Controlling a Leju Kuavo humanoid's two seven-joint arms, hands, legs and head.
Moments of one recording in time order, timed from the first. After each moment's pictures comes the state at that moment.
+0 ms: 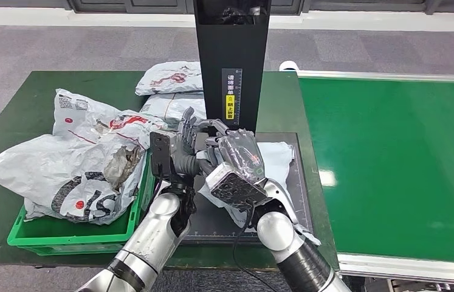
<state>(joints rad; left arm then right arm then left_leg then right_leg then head) -0.51 -0.30 -0.20 -0.80 0.08 0.10 -0.52 -0.40 0.20 0.58 -1.31 0.30 -0.16 -0.38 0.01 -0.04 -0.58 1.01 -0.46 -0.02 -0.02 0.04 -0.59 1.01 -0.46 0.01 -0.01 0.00</state>
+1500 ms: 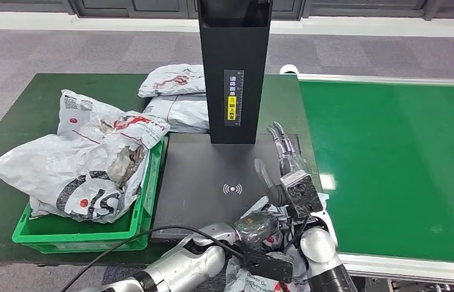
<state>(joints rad) -0.54 -0.28 -0.80 -0.45 -0.73 -0.08 -0.41 -0.17 0.15 0.27 -1.37 0.18 -0.10 -0.45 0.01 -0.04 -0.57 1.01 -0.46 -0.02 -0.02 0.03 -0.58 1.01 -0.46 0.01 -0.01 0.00</state>
